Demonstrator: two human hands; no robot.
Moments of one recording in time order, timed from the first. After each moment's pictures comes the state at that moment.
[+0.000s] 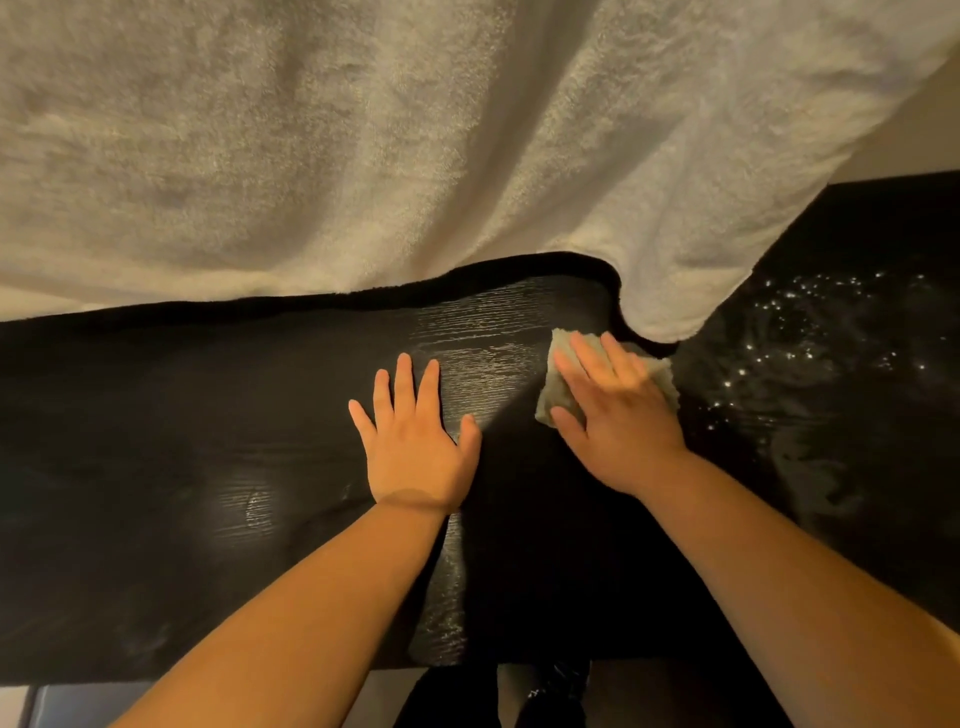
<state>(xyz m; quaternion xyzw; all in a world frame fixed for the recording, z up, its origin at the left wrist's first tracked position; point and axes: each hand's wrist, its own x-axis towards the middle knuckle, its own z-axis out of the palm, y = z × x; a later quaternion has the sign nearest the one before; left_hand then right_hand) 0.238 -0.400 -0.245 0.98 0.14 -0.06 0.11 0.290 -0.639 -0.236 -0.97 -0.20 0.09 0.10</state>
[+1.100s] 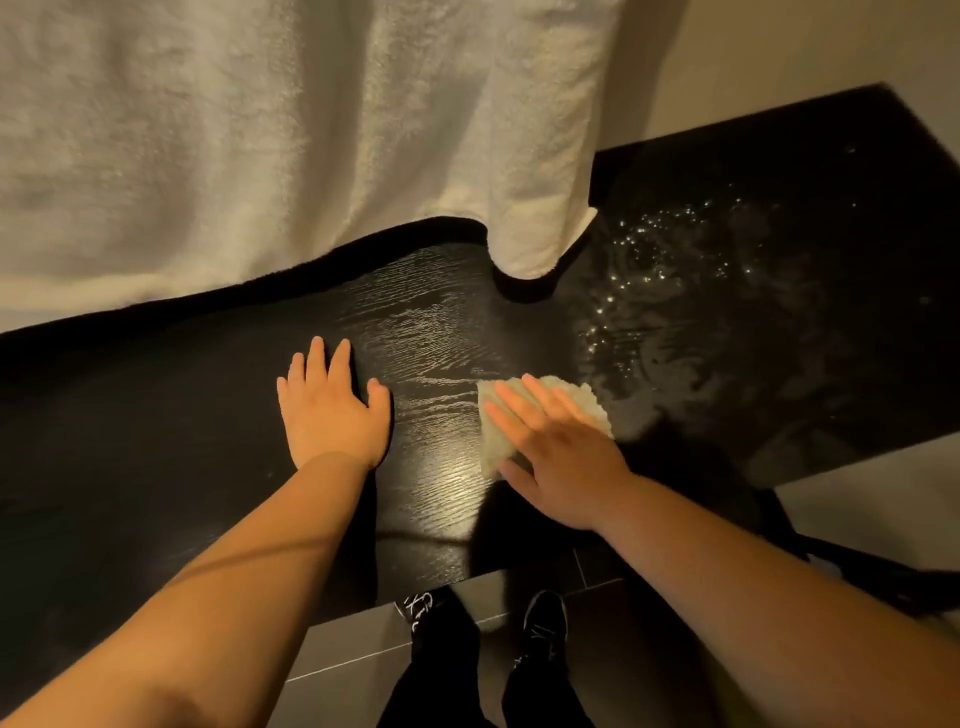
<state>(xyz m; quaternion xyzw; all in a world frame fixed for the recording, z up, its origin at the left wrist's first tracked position) 0.231 -0.404 -0.239 0.99 0.11 -0.03 0.11 0.165 -0.686 -0.241 -0.96 -0.23 0.15 0.10</state>
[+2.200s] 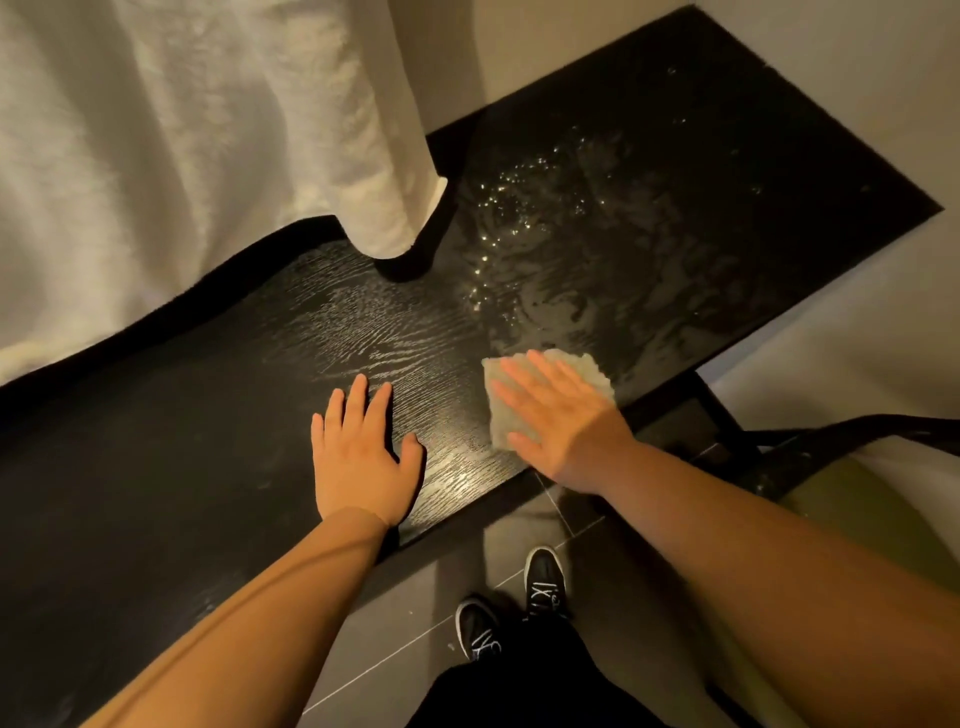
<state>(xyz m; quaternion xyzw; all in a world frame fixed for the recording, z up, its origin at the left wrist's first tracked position) 0.145 -0.500 -0.235 0.99 -0.10 -0.07 0.08 0.091 -0.774 -0.263 -0.99 -0.10 0.03 0.11</state>
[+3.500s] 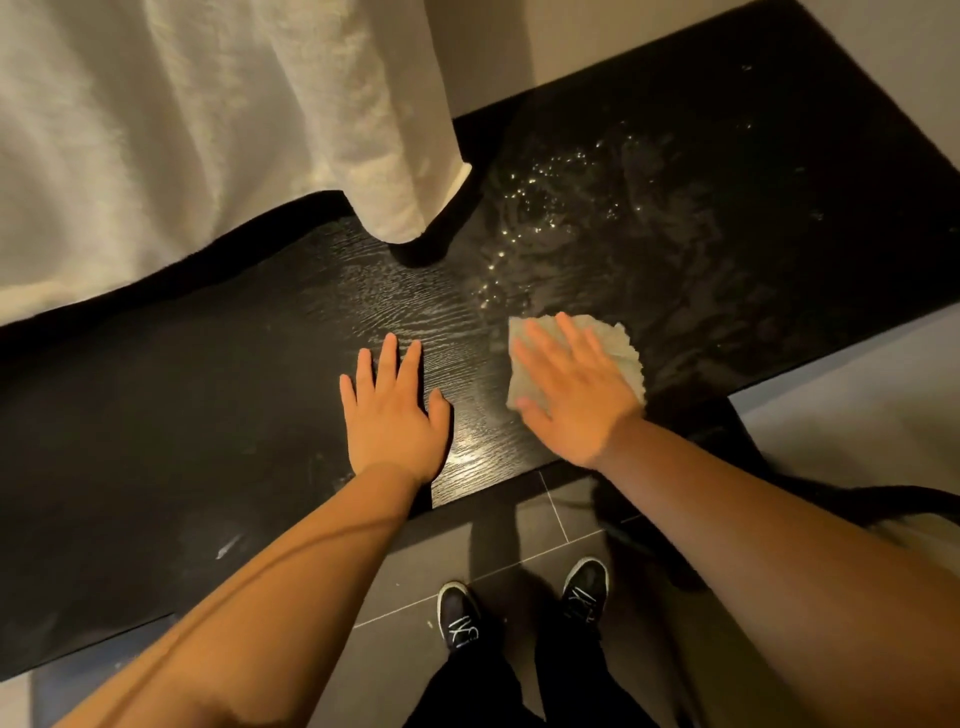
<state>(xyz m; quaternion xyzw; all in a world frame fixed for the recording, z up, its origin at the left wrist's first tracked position) 0.157 -0.572 -0.243 0.99 -0.02 -0.08 0.08 0.137 -0.815 -0.244 -0.98 -0.12 0.10 0.07</state>
